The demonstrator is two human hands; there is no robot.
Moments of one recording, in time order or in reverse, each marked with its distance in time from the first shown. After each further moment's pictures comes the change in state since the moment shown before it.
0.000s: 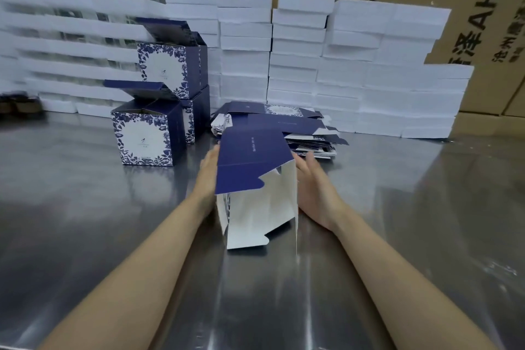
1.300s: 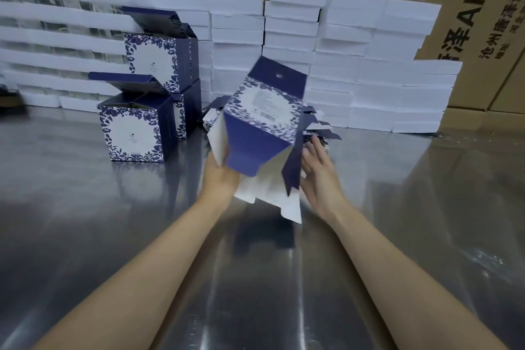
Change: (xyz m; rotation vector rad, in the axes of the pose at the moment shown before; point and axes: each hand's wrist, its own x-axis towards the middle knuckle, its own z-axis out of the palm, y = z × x) left_hand -0.021 0.011 0.036 0.007 0.137 0.270; right_hand 0.010 0.002 -0.017 0.075 0.353 -0.191
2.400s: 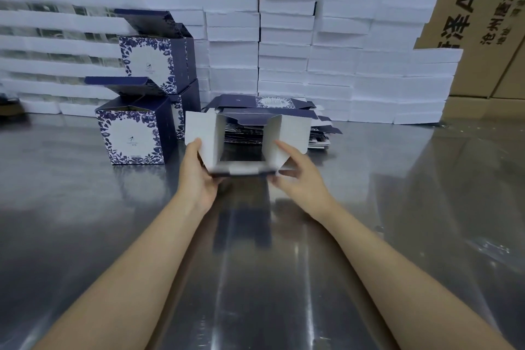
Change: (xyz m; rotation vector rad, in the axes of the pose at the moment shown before) left_hand 0.026 -0.014 -0.027 -0.637 0.106 -0.497; right_hand -0.018 0.016 0.012 -0.736 -0.179 -0.383
